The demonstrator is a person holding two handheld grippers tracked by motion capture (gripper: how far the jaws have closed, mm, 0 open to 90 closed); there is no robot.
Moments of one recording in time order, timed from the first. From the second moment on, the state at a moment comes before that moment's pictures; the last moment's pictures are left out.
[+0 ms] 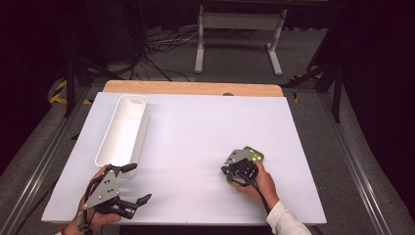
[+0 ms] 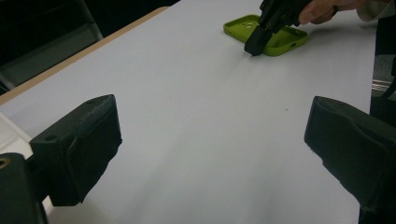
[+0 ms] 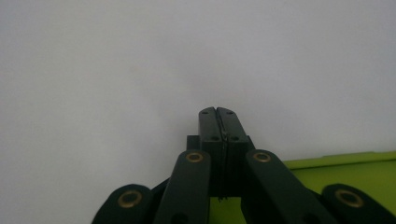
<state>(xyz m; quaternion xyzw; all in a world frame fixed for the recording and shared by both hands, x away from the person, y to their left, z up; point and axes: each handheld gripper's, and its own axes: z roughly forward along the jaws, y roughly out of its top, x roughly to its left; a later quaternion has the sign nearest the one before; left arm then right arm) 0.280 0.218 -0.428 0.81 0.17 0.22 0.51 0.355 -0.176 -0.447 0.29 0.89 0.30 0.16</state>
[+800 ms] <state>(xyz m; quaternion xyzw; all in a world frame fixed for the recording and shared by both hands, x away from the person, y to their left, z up) 0.280 0.218 -0.428 0.82 0.16 0.21 0.51 0.324 -0.202 -0.445 0.28 0.90 0.29 0.15</state>
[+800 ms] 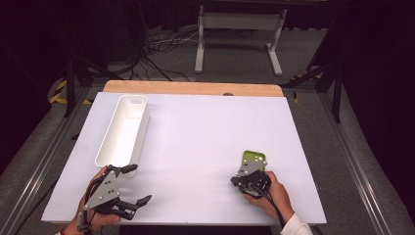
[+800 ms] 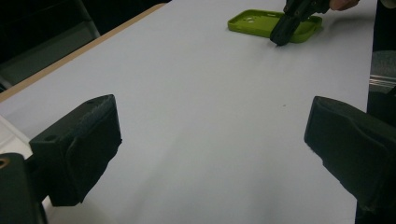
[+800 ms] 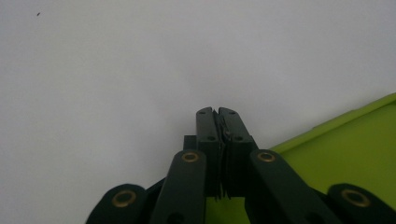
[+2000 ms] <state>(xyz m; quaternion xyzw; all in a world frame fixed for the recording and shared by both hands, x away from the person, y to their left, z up) 0.280 0.213 -0.430 0.82 0.16 0.21 0.50 0.317 -0.210 -0.436 0.29 0.90 0.30 0.12</state>
